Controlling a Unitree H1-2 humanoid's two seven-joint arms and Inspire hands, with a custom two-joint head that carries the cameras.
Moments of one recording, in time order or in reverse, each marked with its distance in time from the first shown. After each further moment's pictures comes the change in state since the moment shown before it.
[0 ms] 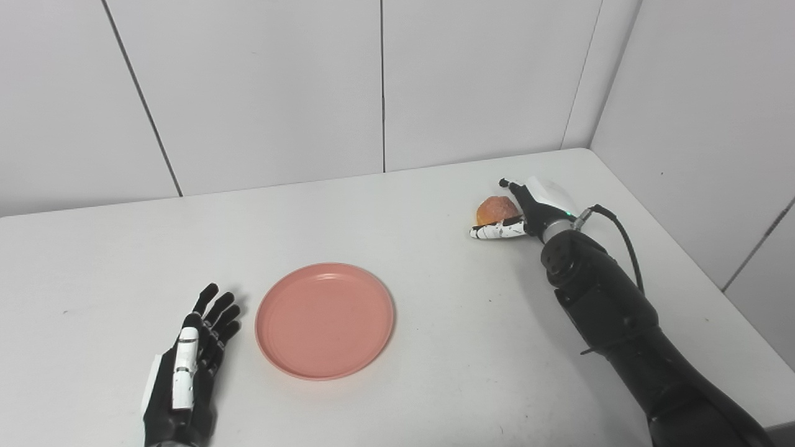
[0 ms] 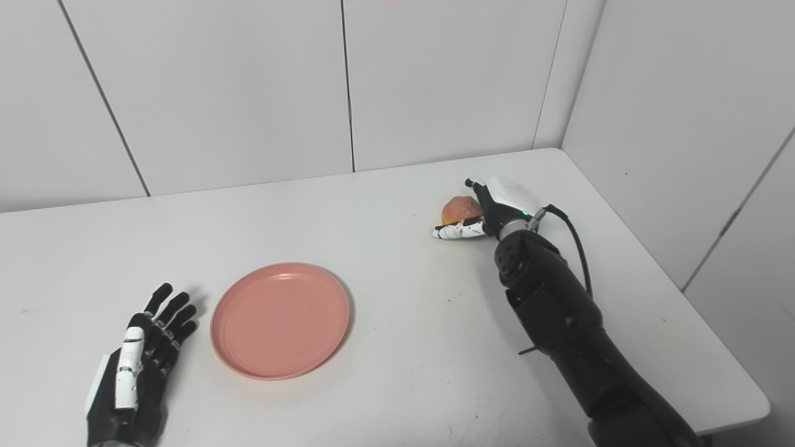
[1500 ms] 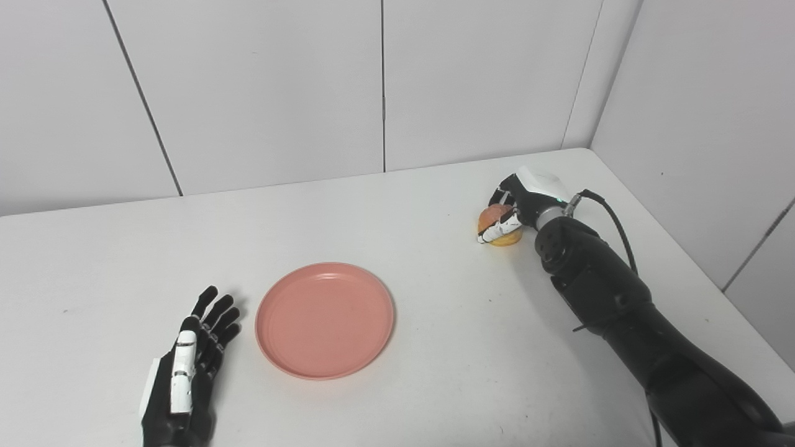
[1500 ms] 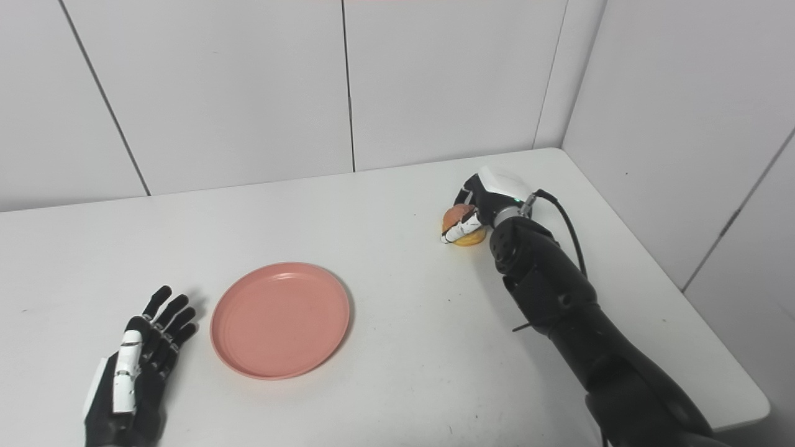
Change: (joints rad) left arm 0.012 0.000 -0.002 -0.017 -0.002 0.010 -0.002; right arm -0.078 -0.030 0.087 0.123 0.019 -0.058 -0.040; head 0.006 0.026
